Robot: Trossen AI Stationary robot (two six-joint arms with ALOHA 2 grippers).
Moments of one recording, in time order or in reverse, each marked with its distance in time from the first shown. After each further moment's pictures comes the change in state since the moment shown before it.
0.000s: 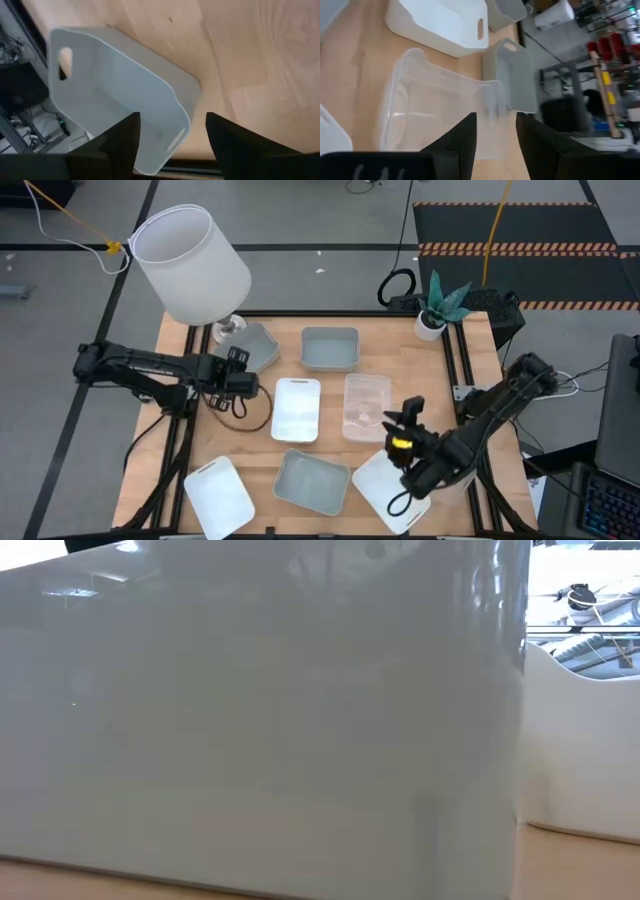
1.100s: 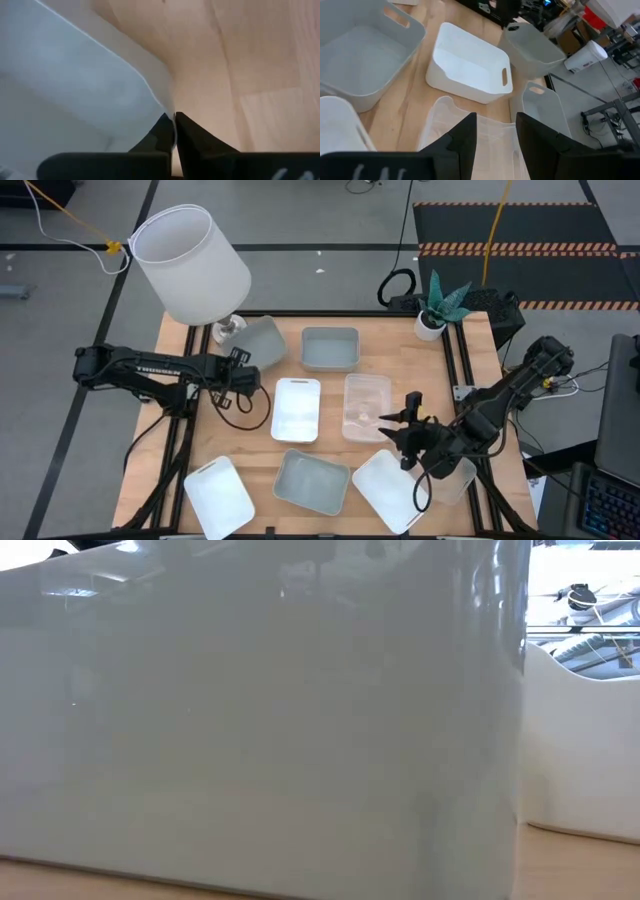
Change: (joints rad) left arm 0.117 -0.001 -0.190 0.223 0.015 0.128; right arm -0.026 -0.272 -0.278 0.576 -0.087 -0.315
